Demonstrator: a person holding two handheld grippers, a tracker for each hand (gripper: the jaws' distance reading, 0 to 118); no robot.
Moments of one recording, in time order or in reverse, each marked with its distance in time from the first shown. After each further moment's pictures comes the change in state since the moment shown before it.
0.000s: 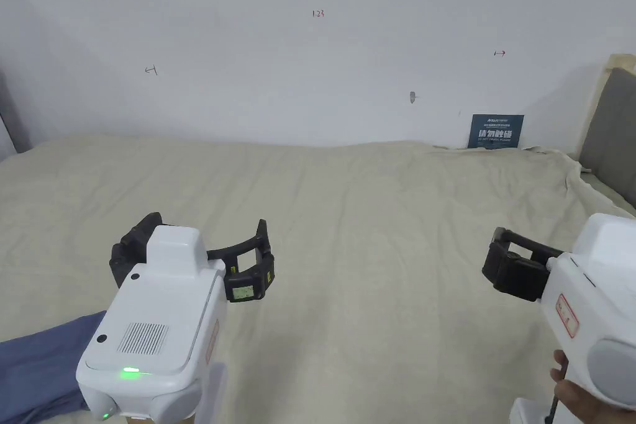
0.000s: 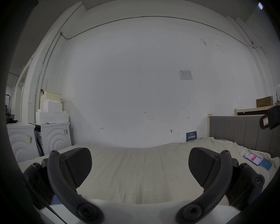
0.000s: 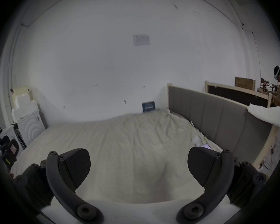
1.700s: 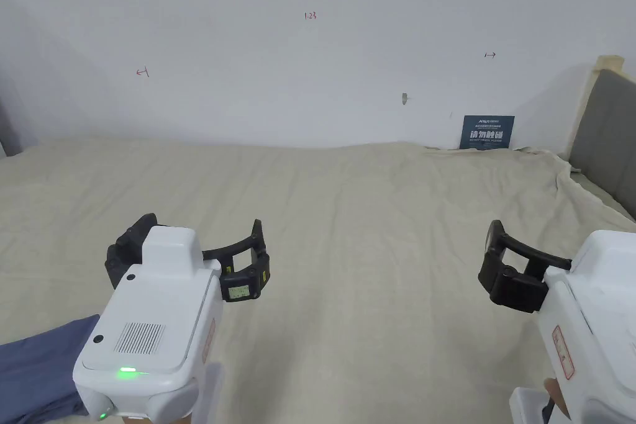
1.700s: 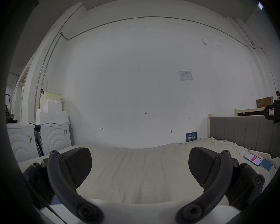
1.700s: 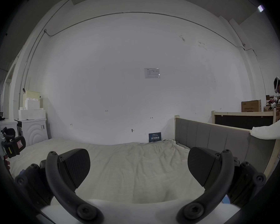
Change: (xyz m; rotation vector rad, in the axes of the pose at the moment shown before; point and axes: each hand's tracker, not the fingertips) left arm 0.001 0.000 -0.002 0.003 -0.002 0.004; right arm 0.001 -0.017 0.015 0.226 0.026 0.082
